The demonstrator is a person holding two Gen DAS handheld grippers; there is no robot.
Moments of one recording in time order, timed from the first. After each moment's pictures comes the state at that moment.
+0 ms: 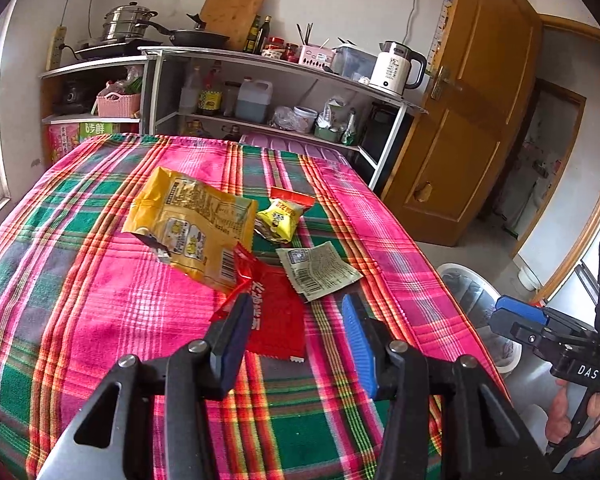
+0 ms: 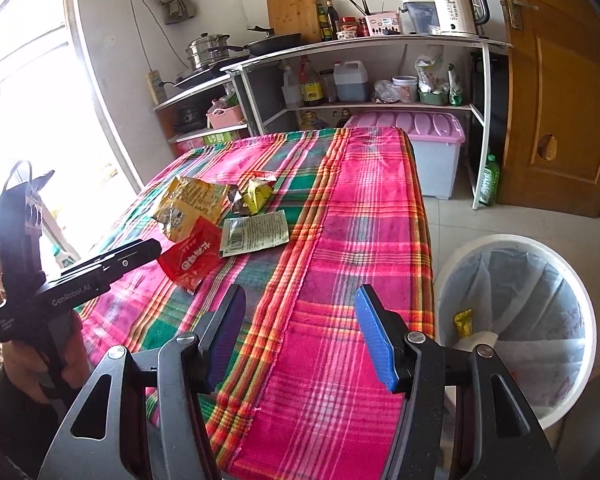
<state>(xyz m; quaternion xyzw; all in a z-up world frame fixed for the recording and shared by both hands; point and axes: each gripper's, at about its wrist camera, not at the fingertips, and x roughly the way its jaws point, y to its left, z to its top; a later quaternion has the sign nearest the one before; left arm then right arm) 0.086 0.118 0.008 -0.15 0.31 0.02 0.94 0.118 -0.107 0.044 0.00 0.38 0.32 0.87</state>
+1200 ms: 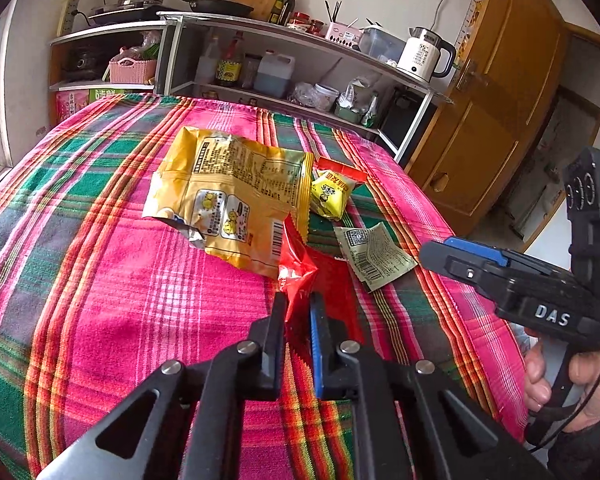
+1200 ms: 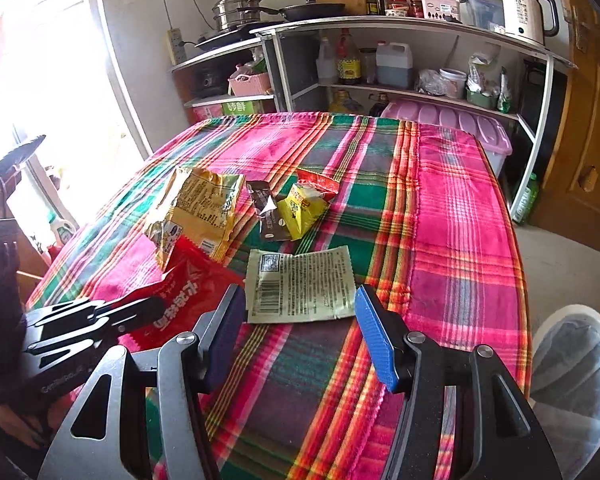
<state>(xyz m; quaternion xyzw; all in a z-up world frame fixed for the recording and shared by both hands) 0.099 0.156 -0.025 -0.18 0.34 0.03 0.92 0.182 0.012 0.017 -0.07 0.40 0.35 0.84</state>
